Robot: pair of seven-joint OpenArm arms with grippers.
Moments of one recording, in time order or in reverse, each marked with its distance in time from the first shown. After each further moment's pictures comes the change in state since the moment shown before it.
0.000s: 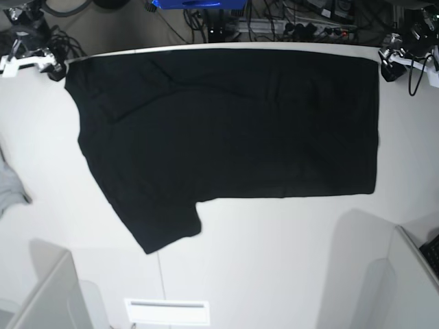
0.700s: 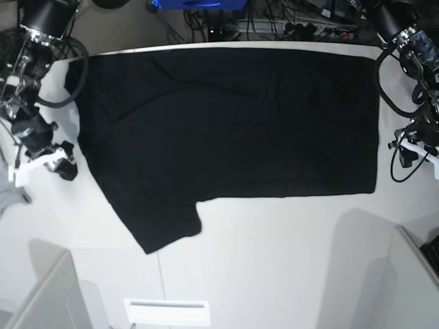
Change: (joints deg) left arm -26.7 -9.1 14.6 -0.2 19.1 0.0 0.4; right arm 29.4 14.4 -22.8 -9.8 -9.0 0.0 -0.1
